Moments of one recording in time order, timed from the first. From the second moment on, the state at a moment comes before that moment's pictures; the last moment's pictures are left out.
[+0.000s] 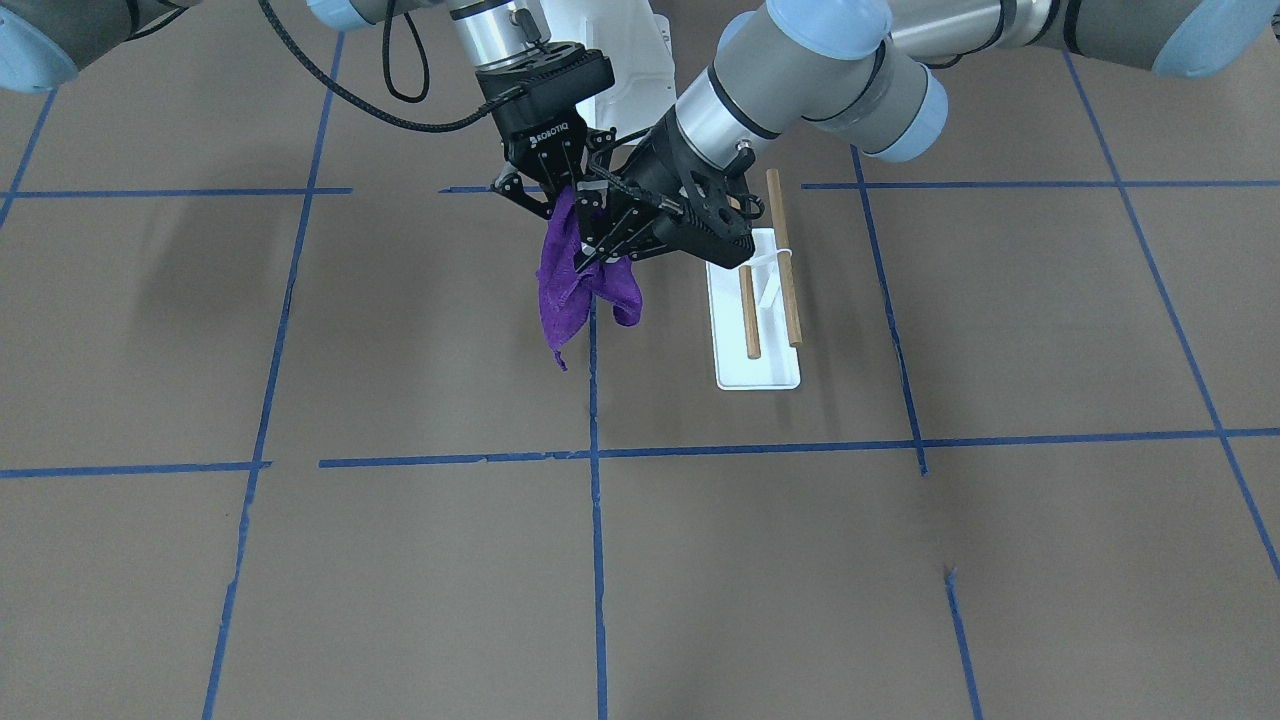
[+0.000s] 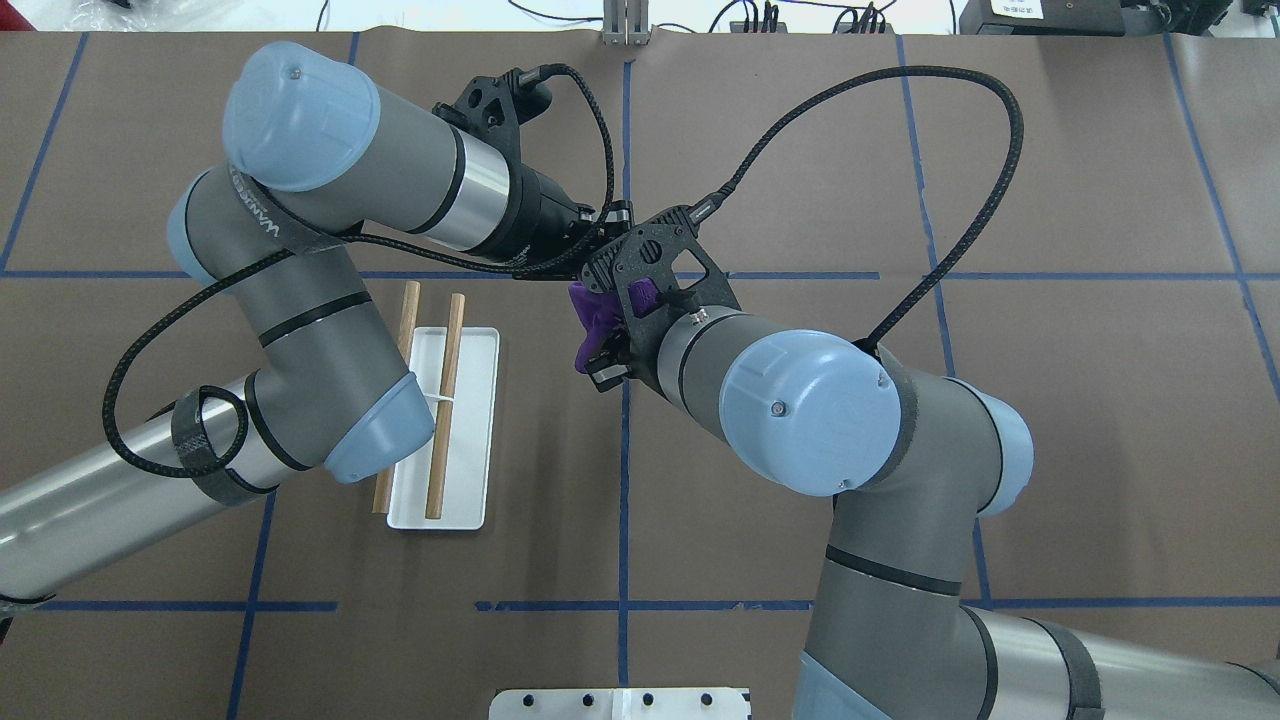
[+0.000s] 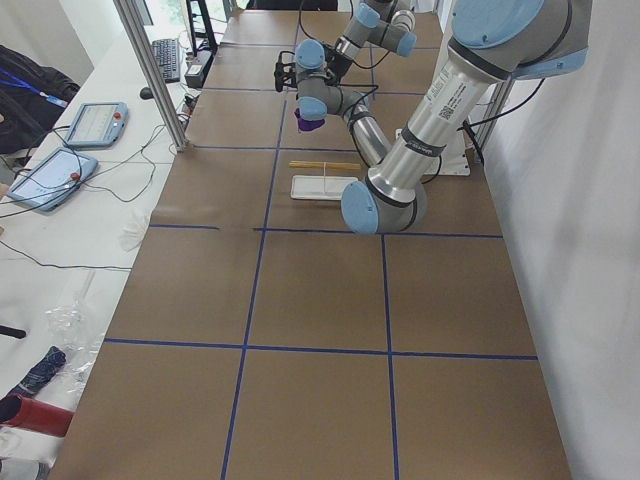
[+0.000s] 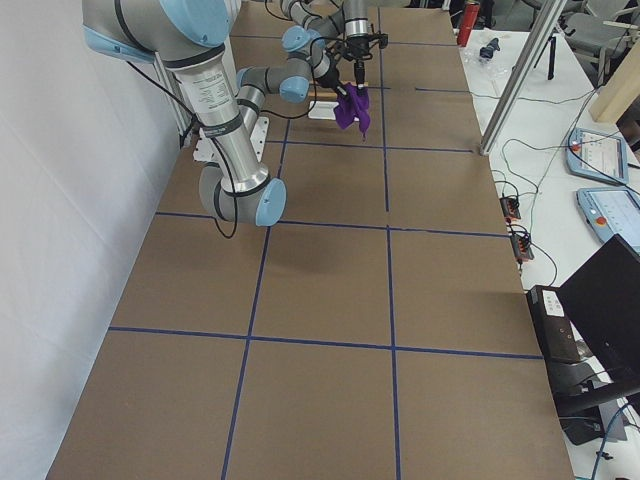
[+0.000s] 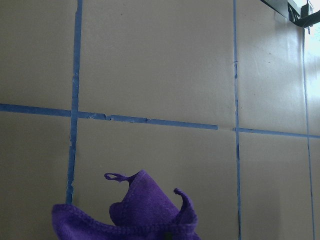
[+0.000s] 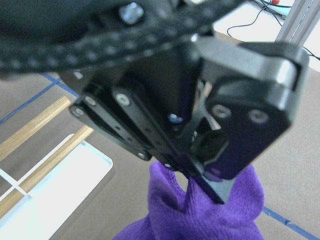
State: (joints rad) left arm -0.68 -2.29 -1.67 -2.16 -2.09 -1.47; right arm 0.37 -0.95 1.96 -1.38 1.36 0.72
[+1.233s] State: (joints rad) left arm -0.69 -2.29 -1.72 -2.16 -2.09 -1.50; right arm 0.36 -1.16 2.33 -1.67 1.47 0.72
